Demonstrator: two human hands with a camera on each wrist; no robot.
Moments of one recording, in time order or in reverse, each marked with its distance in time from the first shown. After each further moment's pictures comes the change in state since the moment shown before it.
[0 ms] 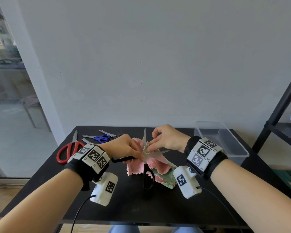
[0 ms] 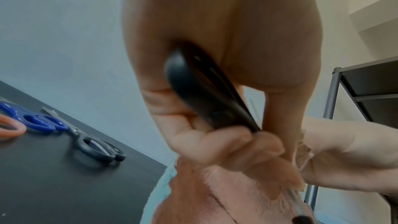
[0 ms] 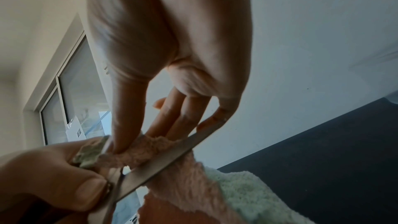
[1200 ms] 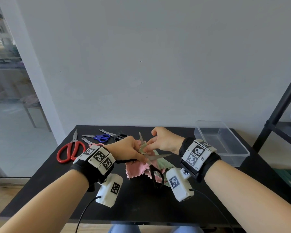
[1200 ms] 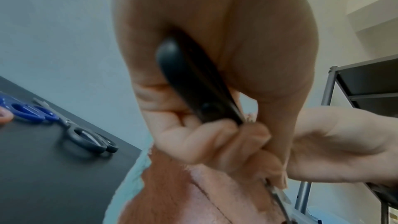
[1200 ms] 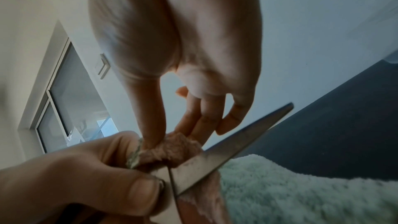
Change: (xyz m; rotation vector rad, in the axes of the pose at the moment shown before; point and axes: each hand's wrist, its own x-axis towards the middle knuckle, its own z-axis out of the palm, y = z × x) left_hand 0.007 0.004 0.010 0.048 0.010 -0.038; right_hand 0.004 -0.004 0.018 -0.049 0.042 0.121
